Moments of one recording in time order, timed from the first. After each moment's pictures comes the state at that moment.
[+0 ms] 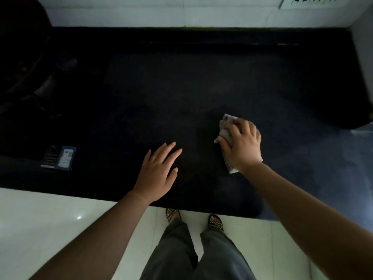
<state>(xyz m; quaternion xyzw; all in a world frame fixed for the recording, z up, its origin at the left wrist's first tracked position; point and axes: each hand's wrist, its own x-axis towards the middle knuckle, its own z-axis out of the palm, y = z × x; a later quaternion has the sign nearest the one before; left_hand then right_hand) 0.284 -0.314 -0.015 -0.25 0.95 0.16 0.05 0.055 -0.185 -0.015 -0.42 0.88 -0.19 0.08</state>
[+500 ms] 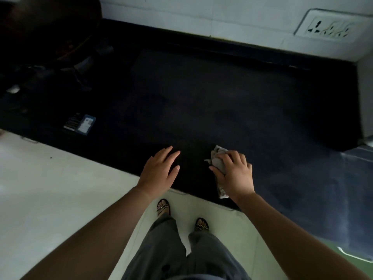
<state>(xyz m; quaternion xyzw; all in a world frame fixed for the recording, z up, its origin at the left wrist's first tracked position) 0.300 -0.246 0.004 -0.39 0.89 0.24 0.03 0.101 -0.118 -0.001 -0.50 0.83 -0.18 0.14</state>
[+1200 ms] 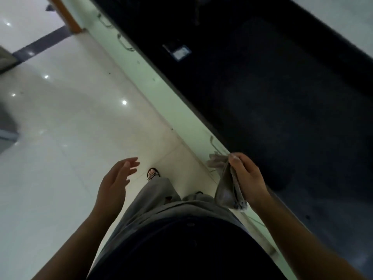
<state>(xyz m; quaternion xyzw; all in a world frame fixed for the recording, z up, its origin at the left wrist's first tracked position) 0.508 -0.044 0.079 -0.71 0.38 0.47 -0.36 0.220 -0.078 0.063 -0.41 0.67 -0.31 0.53</state>
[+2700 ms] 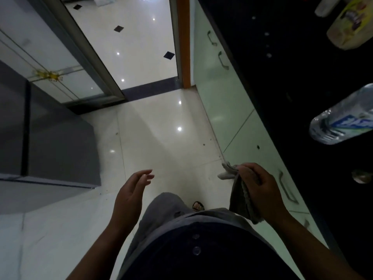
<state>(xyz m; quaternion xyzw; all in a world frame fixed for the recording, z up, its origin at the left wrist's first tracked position) 1.130 -0.518 0.076 -0.78 0.31 0.35 -0.41 0.878 -0.662 0.076 -0.64 0.51 -0.26 0.52</state>
